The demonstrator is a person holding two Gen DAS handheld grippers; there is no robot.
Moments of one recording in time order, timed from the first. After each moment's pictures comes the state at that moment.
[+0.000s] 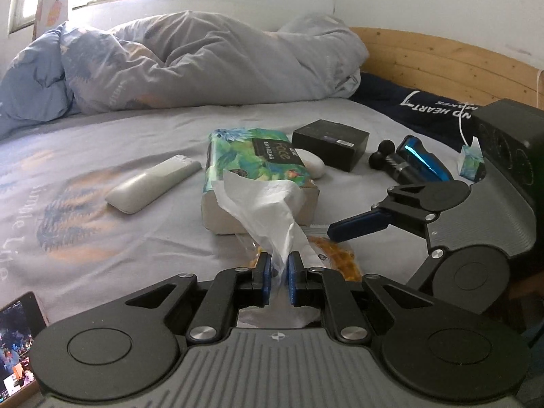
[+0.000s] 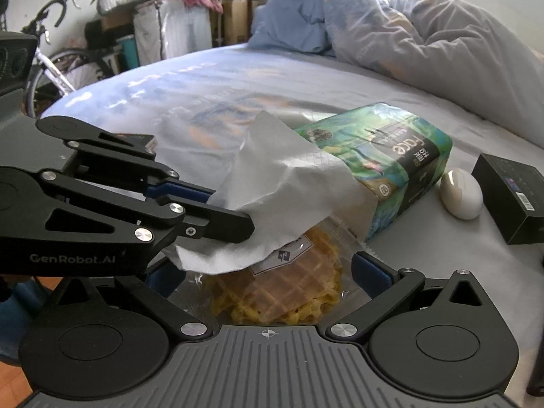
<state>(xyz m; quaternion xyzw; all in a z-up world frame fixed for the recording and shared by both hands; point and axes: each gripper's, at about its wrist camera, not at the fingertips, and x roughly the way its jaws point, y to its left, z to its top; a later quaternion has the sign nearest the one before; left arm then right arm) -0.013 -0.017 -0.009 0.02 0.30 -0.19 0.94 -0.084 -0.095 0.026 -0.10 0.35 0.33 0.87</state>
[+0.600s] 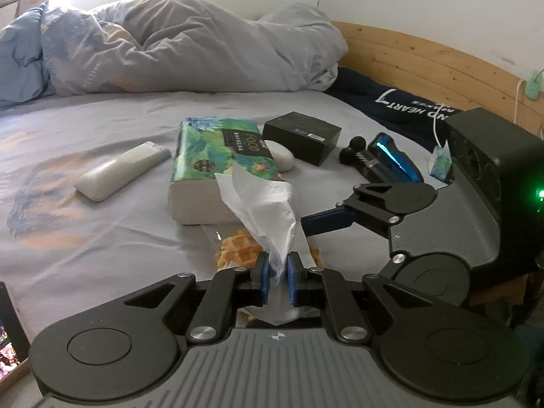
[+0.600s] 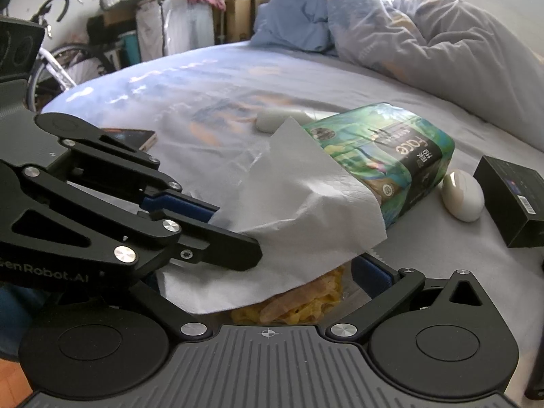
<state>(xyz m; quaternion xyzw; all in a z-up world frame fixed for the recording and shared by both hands) -0.013 -0.014 -0.005 -0.01 0.32 -0.24 0.92 -0.081 -0.095 0.023 -0.11 0.35 0.33 0.87</state>
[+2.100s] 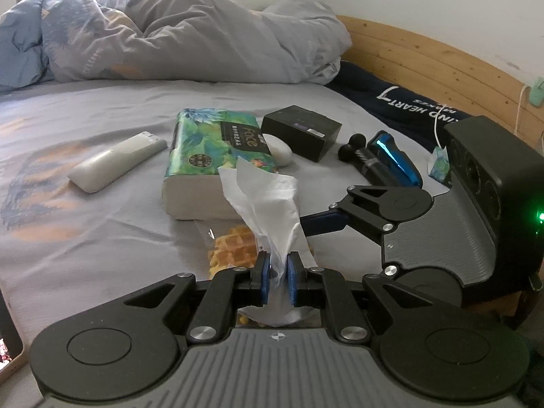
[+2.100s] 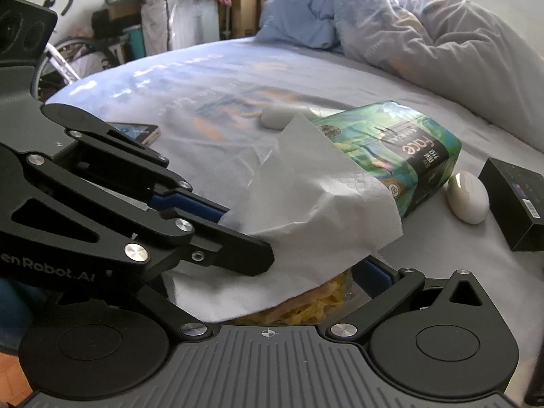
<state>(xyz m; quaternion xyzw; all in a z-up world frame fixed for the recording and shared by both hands) -0.006 -0.019 -0.002 -0.03 0.34 -0.24 0.91 -0.080 -0.091 0.021 -0.12 0.36 0.34 0.86</state>
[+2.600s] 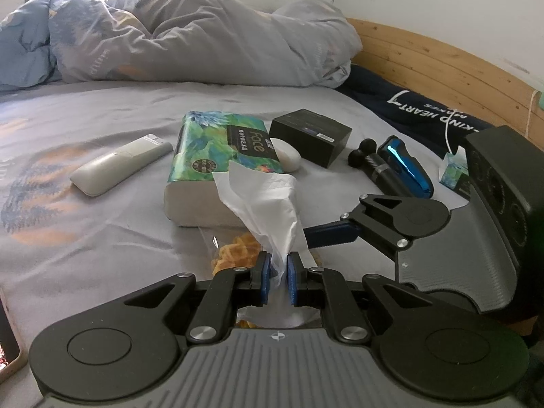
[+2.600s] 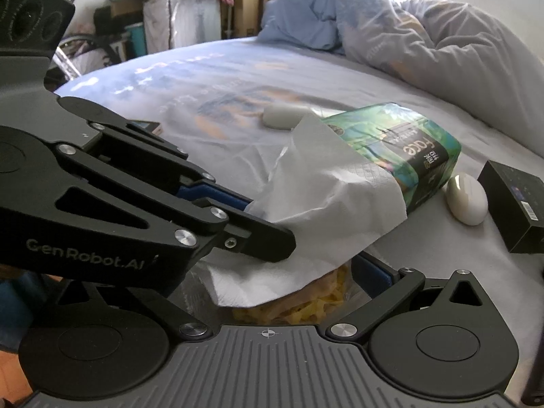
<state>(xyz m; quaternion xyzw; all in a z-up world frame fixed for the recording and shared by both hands) 0.001 -0.025 -0.005 -0.03 0.34 -0.22 0.91 -0.081 -0.092 0.019 -0.12 0.35 0.34 0.86</state>
